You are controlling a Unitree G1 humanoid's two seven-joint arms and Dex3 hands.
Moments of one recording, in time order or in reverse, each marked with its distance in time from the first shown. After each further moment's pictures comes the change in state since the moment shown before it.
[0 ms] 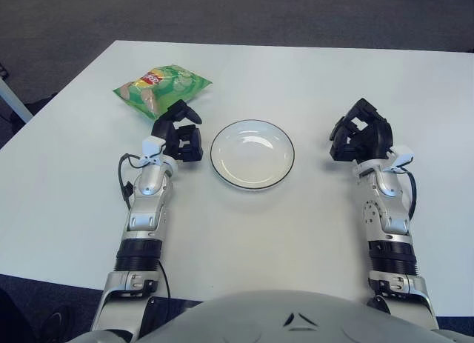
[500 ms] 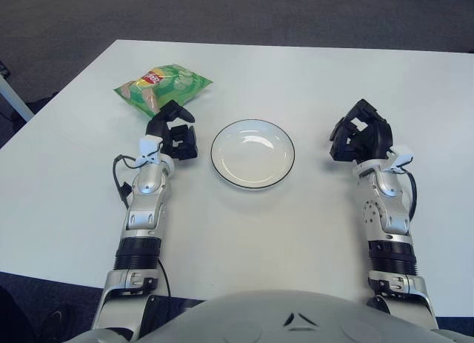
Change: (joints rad) left arm -0.023 0.002 0.034 -0.003 0.056 0.066 0.096; right arm 0.000 0.003 -0.002 0.000 0.004 0.015 -0.004
